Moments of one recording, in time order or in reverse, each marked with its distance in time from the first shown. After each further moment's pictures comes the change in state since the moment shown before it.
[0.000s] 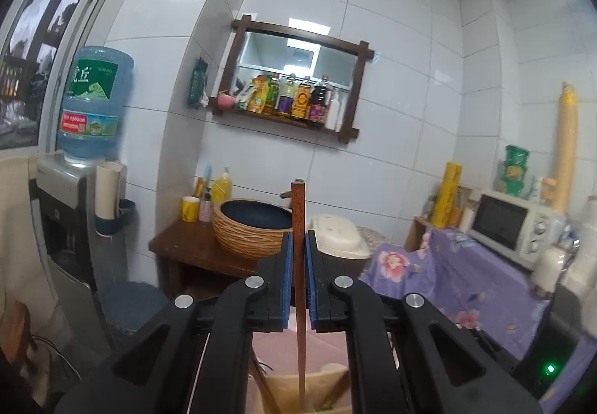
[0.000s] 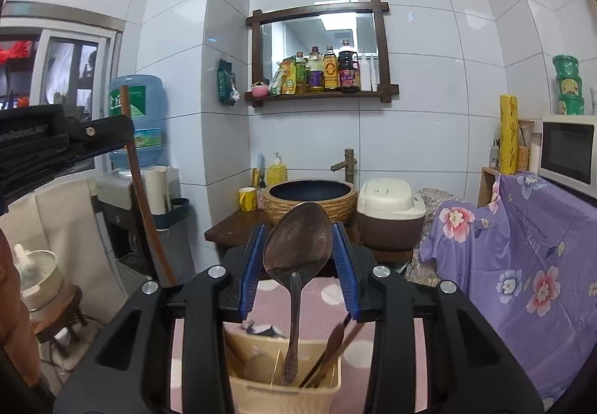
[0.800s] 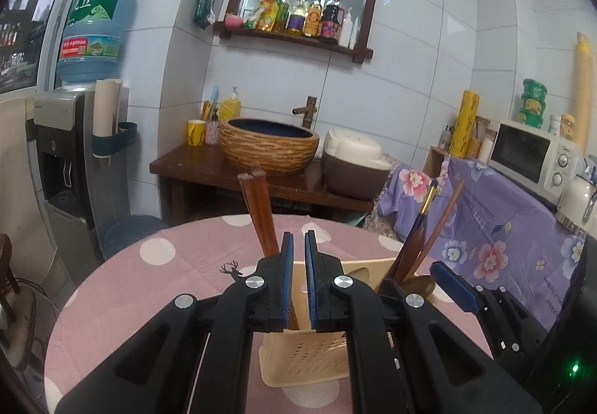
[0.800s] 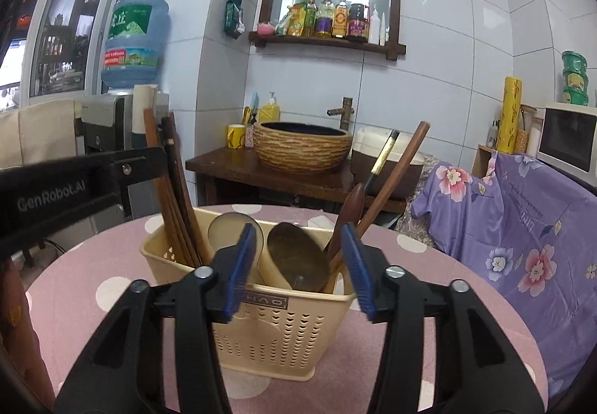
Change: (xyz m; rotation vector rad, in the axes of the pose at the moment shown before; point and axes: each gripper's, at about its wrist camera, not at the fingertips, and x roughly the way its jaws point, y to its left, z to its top) left arm 0.032 0.028 -0.129 -0.011 0.211 0.006; right arm 0.027 0.010 -0.130 -0.121 0.120 -0.046
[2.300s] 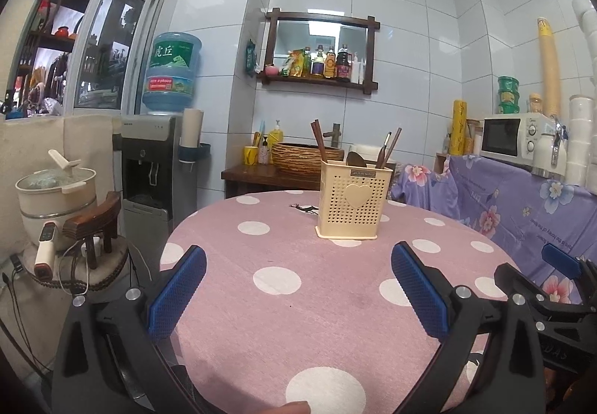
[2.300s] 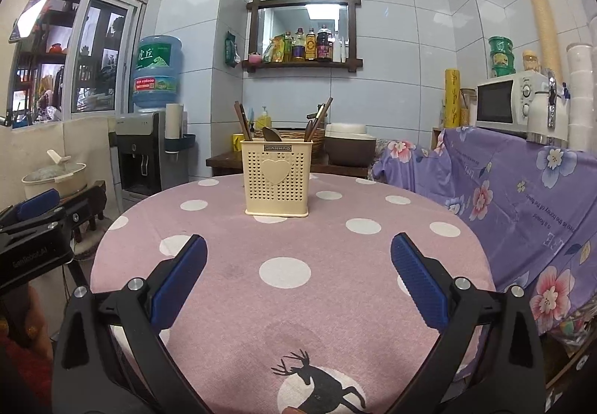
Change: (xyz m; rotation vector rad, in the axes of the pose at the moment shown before) left arm -0.265 0.005 -0.188 0.075 -0.171 0.152; right arm -0.331 0.006 -0.156 0.097 -0.063 -0.034
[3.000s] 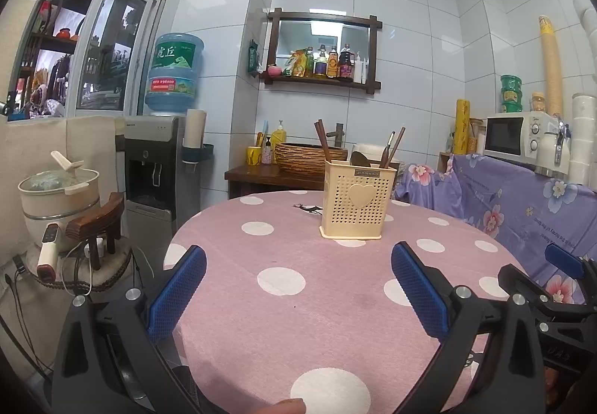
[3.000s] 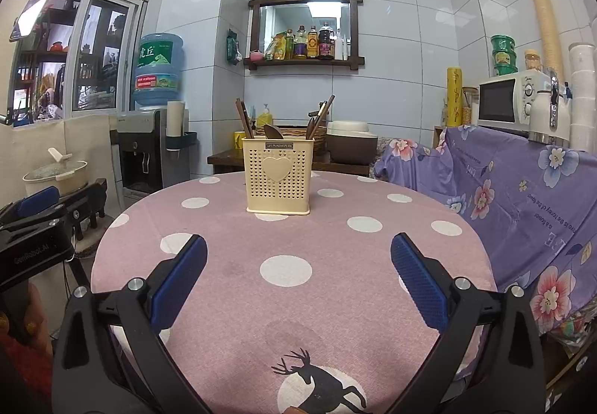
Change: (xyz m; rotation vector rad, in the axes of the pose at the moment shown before) left arm 0.000 0.002 -0.001 0.003 -0.002 0.009; right arm 0.005 0.001 -0.001 -0.005 0.007 0.003
